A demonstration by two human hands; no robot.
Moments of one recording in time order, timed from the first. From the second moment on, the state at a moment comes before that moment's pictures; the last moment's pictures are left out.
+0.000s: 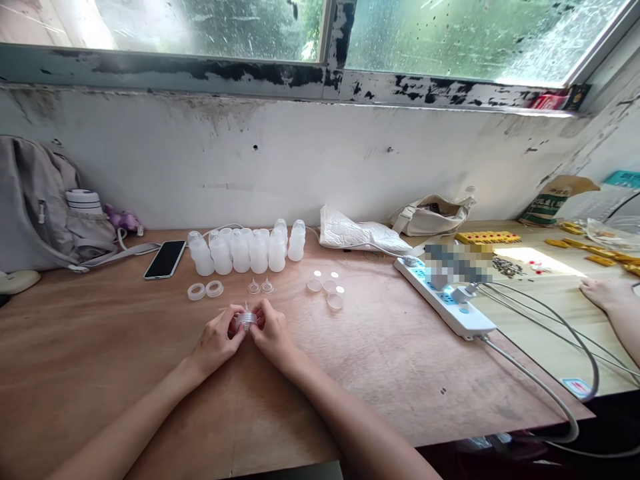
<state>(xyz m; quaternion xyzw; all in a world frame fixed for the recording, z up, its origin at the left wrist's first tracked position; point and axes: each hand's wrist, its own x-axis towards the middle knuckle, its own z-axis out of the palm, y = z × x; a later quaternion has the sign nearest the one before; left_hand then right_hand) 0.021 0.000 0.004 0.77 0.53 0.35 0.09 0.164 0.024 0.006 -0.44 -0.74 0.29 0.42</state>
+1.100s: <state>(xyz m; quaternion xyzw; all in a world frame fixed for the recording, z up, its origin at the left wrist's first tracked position) 0.020 -0.002 0.010 0.73 0.56 0.36 0.16 0.168 0.025 0.005 -0.37 -0.78 0.33 0.39</state>
